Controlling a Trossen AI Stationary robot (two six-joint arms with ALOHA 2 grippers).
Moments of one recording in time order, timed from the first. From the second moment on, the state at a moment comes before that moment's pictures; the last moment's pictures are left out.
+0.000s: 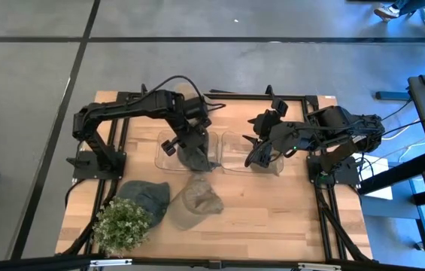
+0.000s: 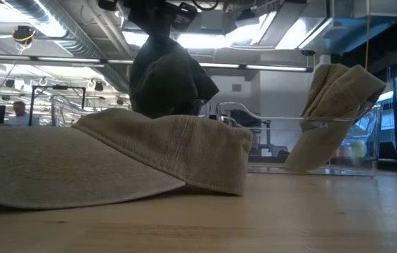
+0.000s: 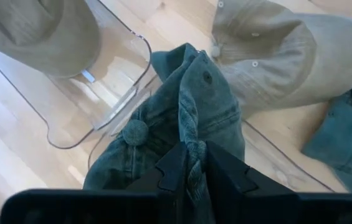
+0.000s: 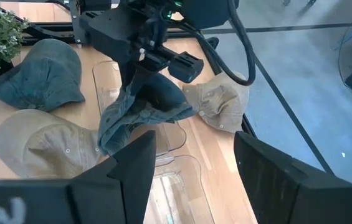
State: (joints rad) left arm 0.20 1.67 1.71 -1.25 0.28 1.01; right arm 0.30 1.64 2.20 -1.37 0.63 0.28
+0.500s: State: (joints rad) left arm 0.24 1.69 1.71 -1.22 0.36 0.88; right arm 0.30 1.64 2.20 -1.38 0.63 0.28
